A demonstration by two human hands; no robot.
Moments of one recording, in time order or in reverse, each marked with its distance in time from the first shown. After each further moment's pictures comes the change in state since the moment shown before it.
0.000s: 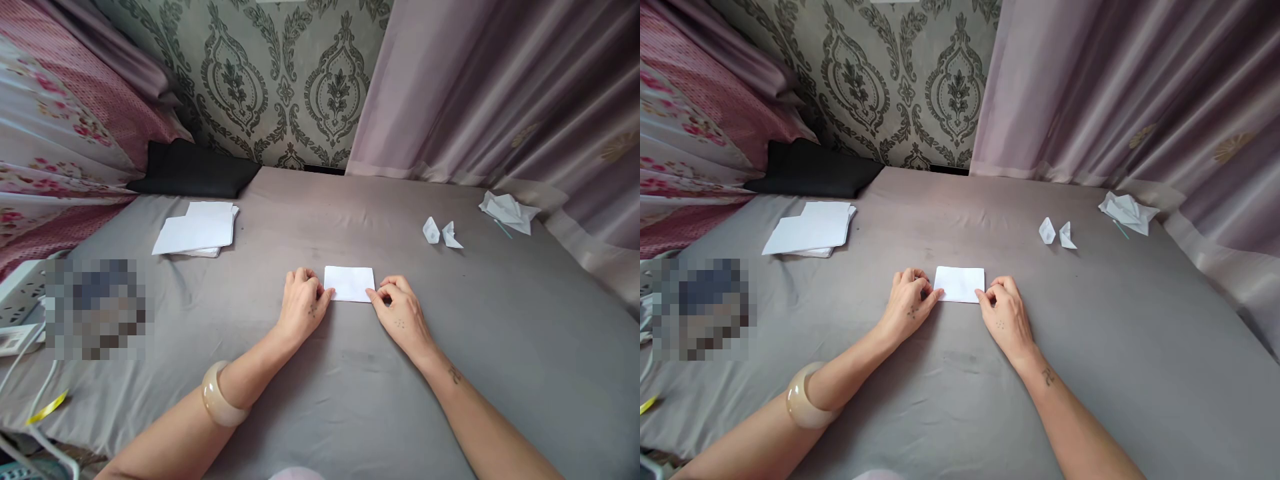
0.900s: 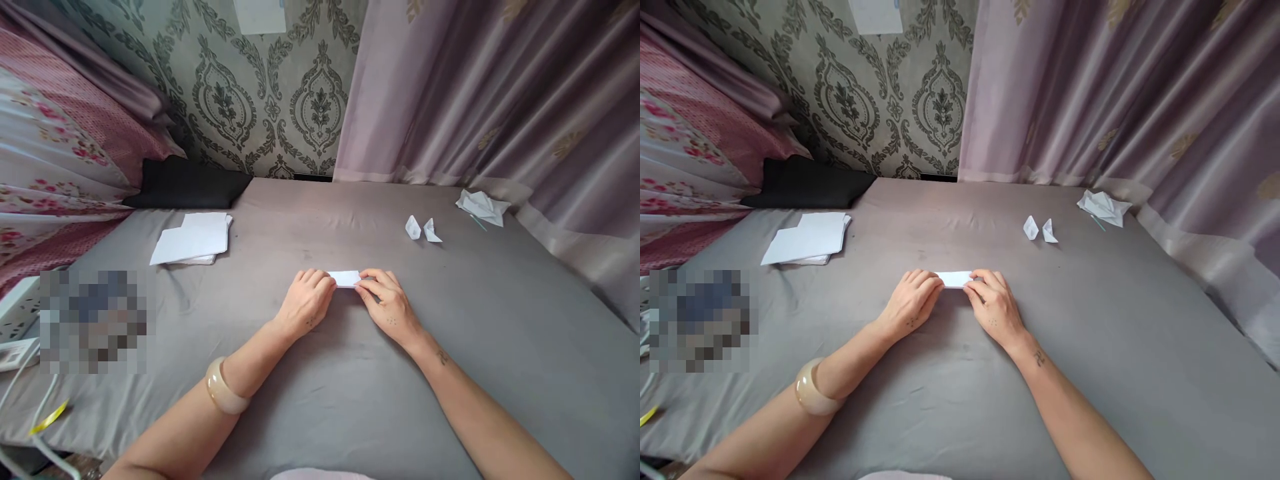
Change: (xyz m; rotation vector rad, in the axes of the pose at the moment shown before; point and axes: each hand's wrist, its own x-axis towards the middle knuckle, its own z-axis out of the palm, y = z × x) left_hand 0.004 0.014 -0.013 0.111 -0.006 0.556; right_hand -0.003 -0.009 -0.014 0.124 0.037 -0.327
